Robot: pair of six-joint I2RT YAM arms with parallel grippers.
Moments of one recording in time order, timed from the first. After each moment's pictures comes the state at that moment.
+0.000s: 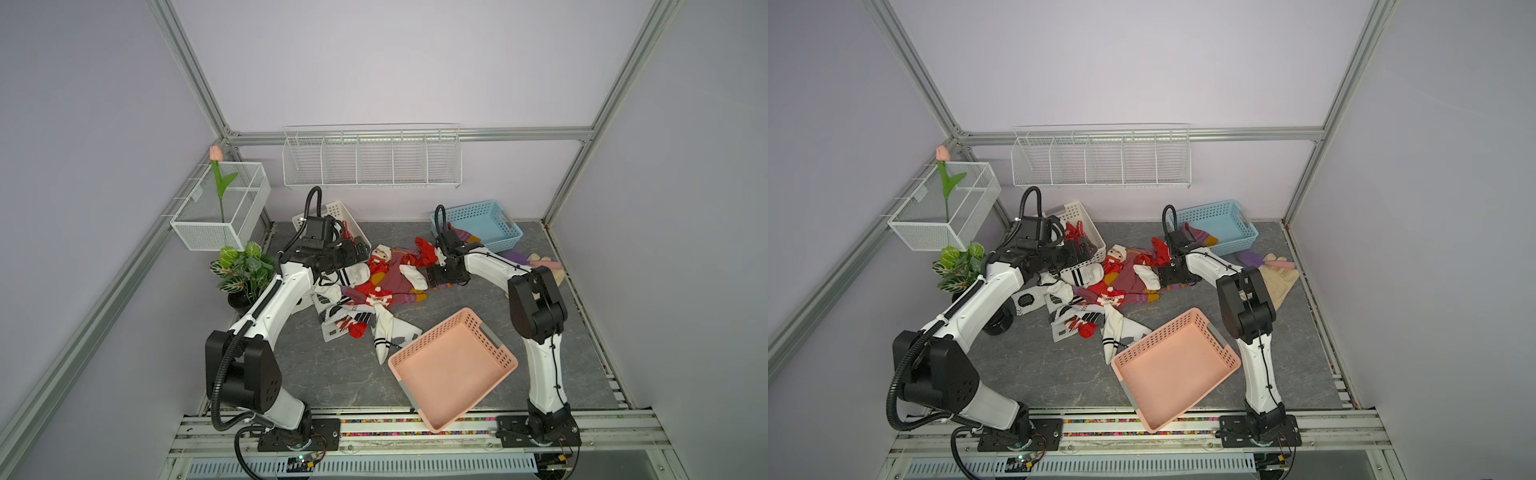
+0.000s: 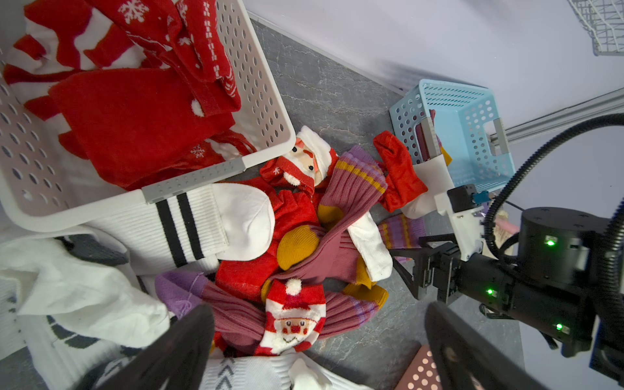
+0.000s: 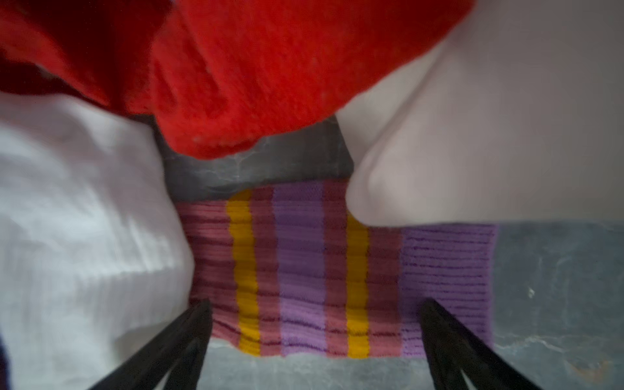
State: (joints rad) left arm -0.27 1.55 1.34 -0.54 0.25 -0.51; right arm 0.45 2.18 1.66 -0.70 0.02 0.19
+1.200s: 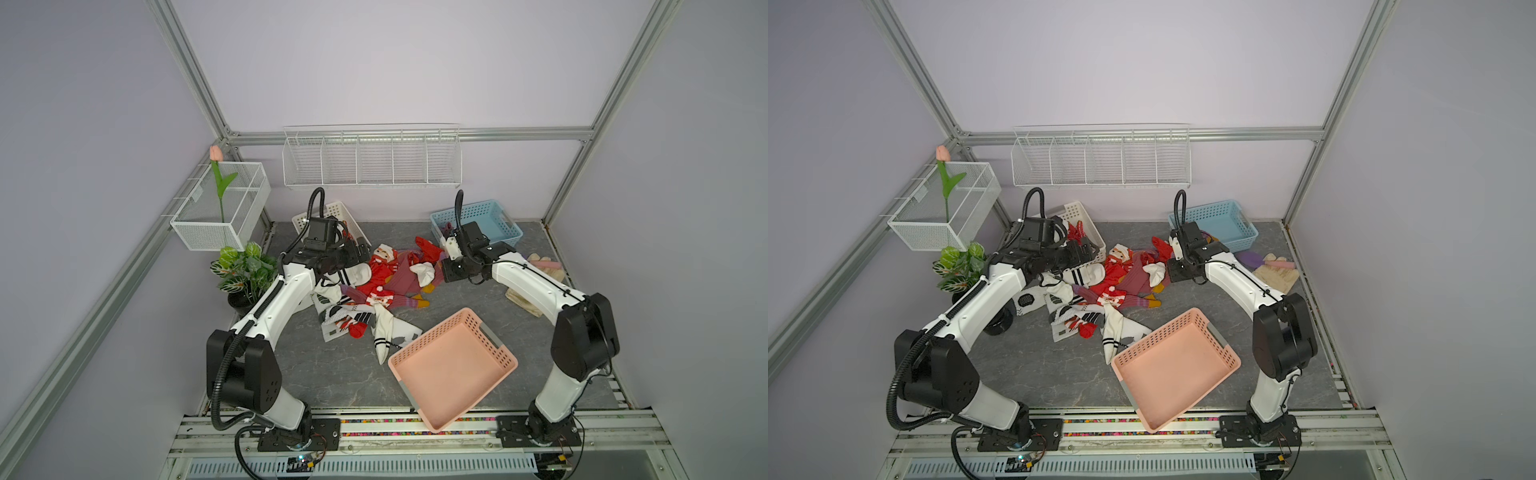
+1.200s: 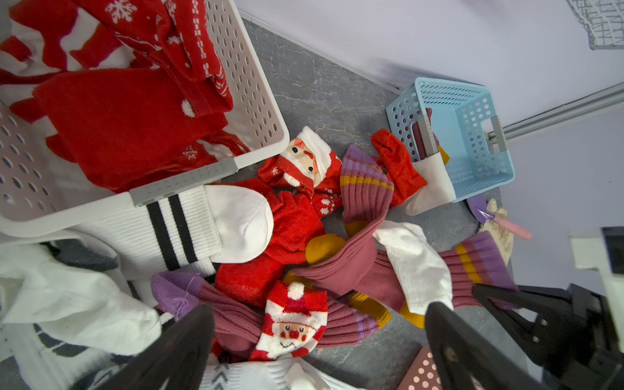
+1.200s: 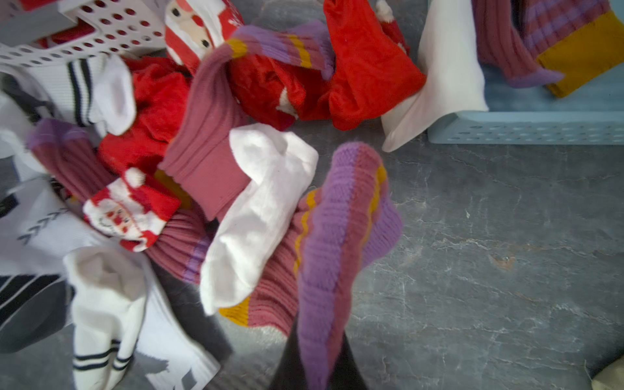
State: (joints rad) left arm -0.29 1.55 1.32 -0.51 0.24 -0.51; right arm 0.46 1.76 1.46 -0.70 -0.10 0.17
